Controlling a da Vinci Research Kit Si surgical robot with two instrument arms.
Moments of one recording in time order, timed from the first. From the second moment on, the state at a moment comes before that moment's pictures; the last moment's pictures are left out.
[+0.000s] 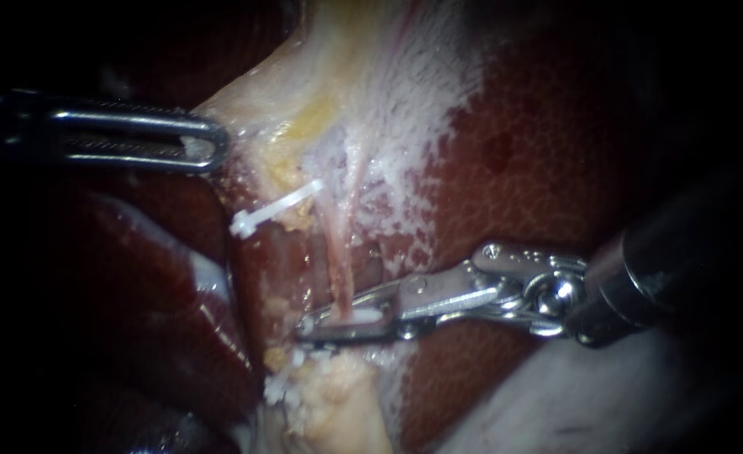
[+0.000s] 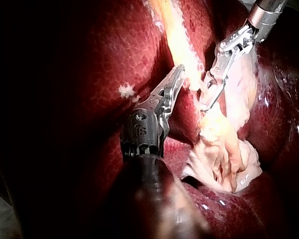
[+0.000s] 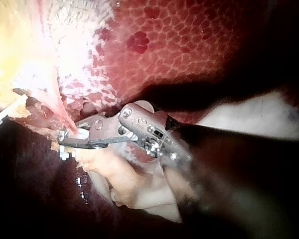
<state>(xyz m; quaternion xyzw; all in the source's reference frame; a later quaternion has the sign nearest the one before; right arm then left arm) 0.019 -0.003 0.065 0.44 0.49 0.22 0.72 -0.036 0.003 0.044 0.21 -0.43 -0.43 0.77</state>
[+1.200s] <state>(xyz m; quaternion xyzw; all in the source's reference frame) 0.019 -0.003 0.063 0.30 0.58 0.11 0.75 -0.036 0.003 0.044 0.21 -0.43 -0.43 0.77</state>
